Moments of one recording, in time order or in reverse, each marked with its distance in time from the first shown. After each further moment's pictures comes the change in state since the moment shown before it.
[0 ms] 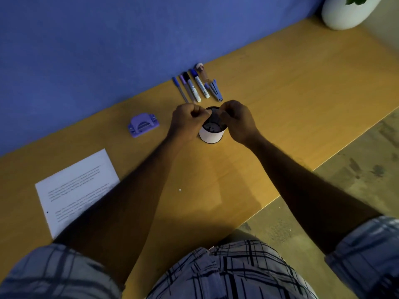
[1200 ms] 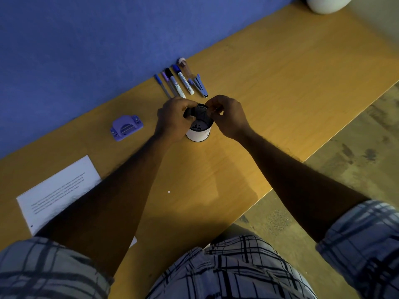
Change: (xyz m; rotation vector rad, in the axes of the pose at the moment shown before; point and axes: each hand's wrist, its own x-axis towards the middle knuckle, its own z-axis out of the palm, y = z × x) left_hand 0.021 -0.005 0.013 0.407 -0.080 0.229; right_hand 0.012 0.025 -0.011 -0.182 0.021 -0.089
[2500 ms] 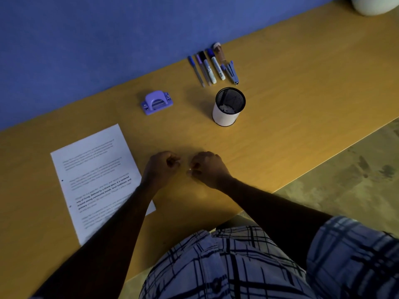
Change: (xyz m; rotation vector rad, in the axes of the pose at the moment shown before) left_hand -0.187 -0.134 0.010 -0.149 -0.060 -0.295; right_hand -0.132 -0.031 0.140 -0.255 -0.457 -0.139
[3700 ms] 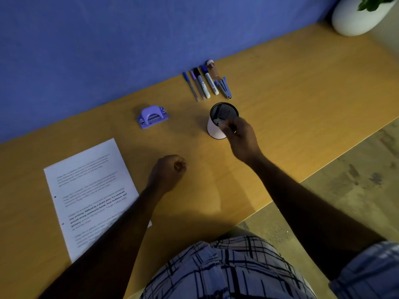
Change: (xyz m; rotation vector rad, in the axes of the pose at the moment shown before) left_hand 0.017 0.047 -0.002 0.024 -0.043 0.028; right_hand 0.015 0.029 -0.121 0.508 0.504 0.096
